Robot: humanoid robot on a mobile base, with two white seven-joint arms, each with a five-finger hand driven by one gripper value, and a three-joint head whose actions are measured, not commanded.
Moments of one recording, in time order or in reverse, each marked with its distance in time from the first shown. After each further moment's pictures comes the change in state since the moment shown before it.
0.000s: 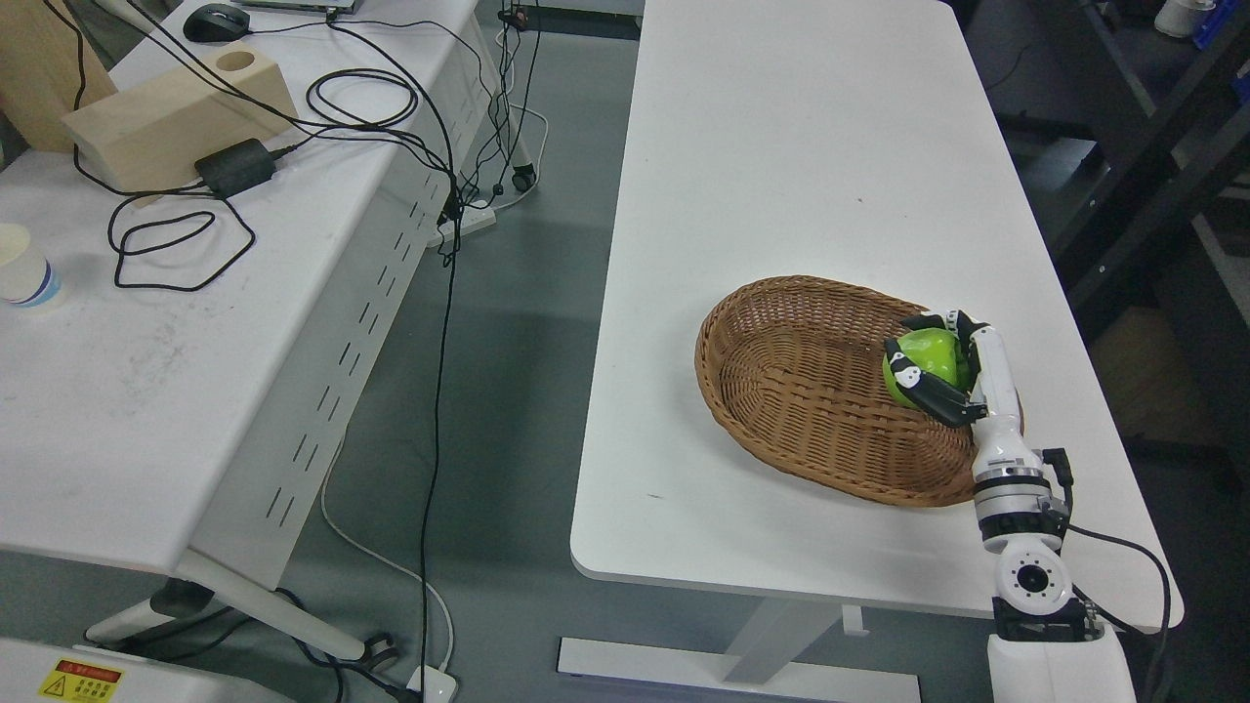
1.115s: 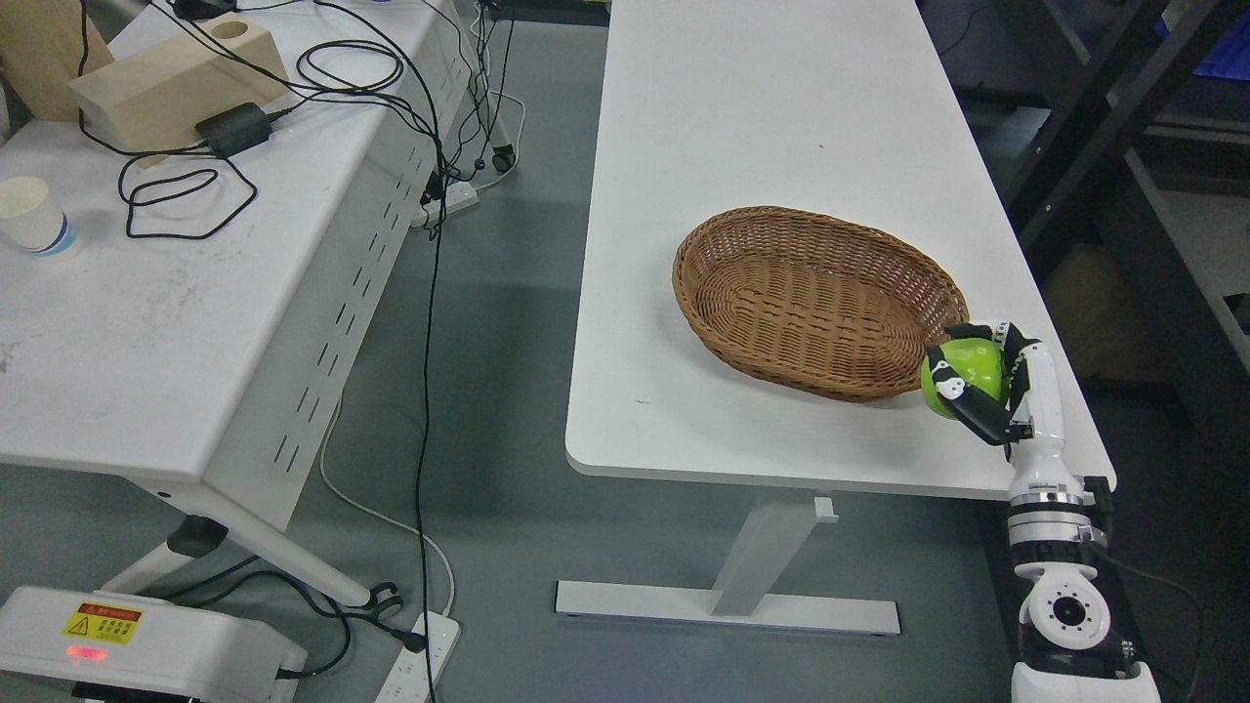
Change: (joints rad) left arm 0.000 0.000 0.000 0.000 0.000 0.000 -0.001; right arm 0.059 -0.003 -0.061 -0.062 -0.067 -0.015 -0.004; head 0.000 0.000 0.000
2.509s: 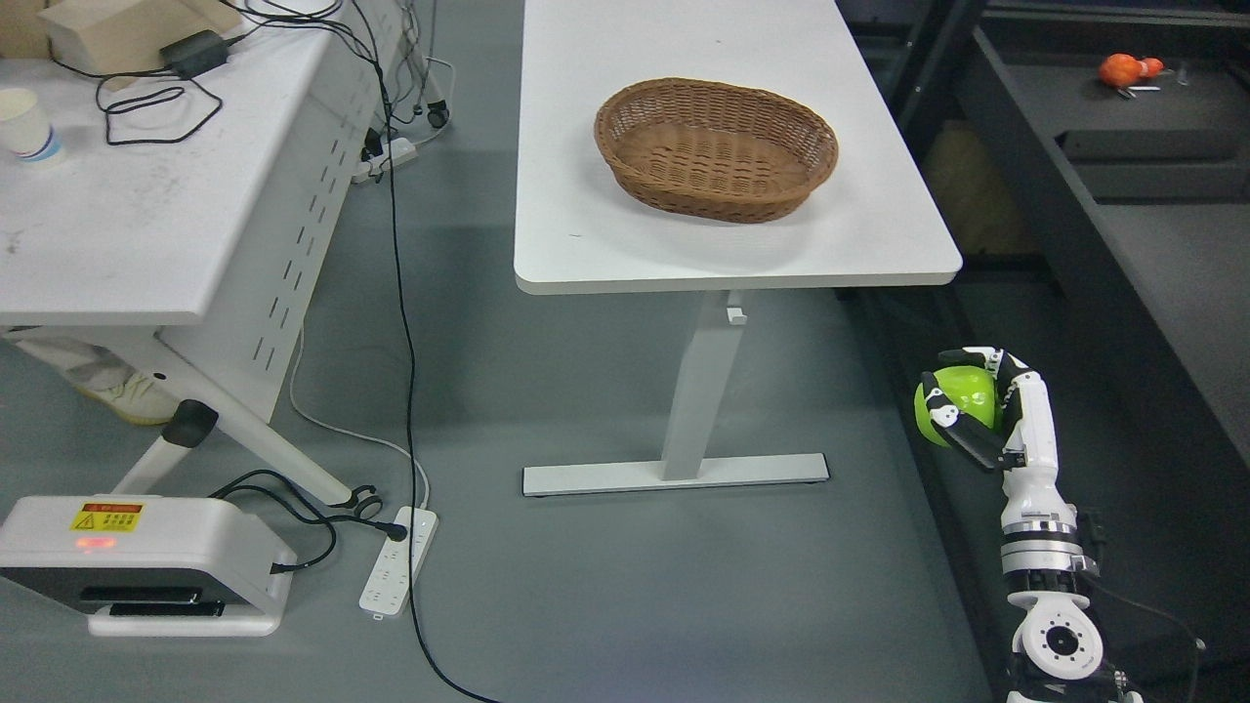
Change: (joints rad) left arm 0.000 0.000 0.000 0.000 0.000 0.000 0.001; right arm 0.056 0.017 -0.008 -0.008 -0.001 -0.021 0.004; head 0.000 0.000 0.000
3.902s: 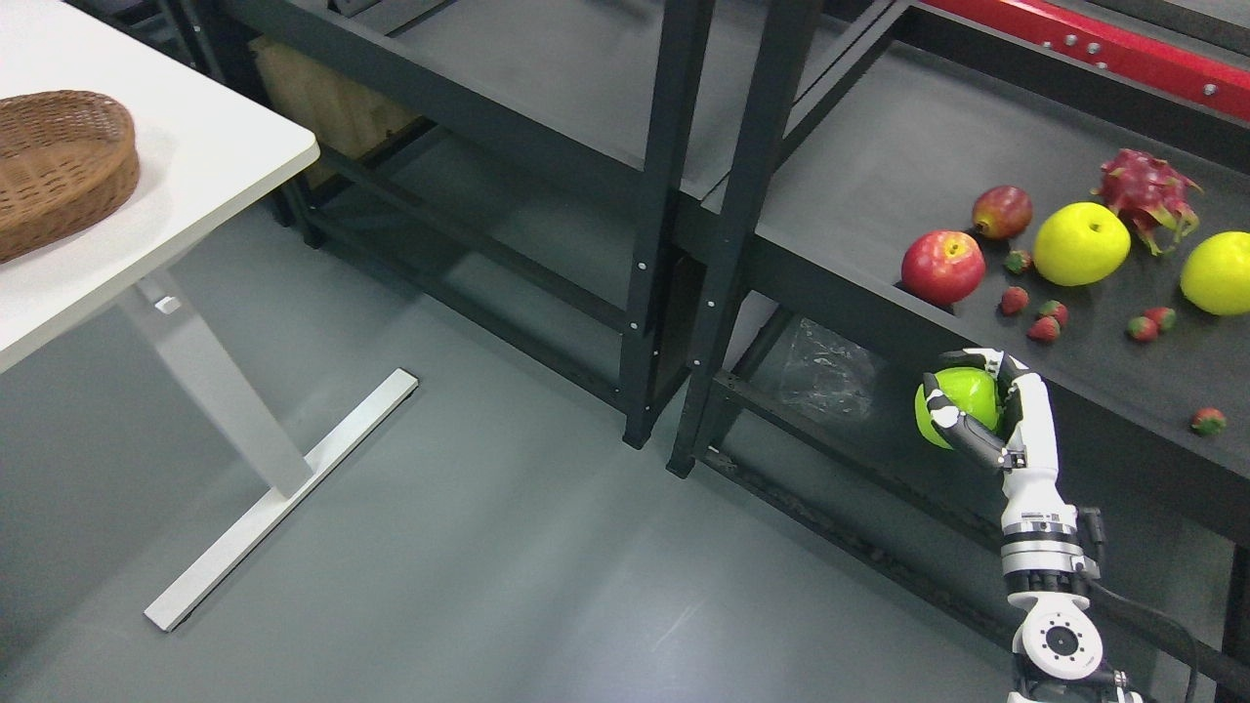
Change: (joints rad) left arm 0.000 0.000 0.000 0.000 0.000 0.000 0.000; right arm 0.001 0.000 -0.001 0.000 0.000 0.004 -0.001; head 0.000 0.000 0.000
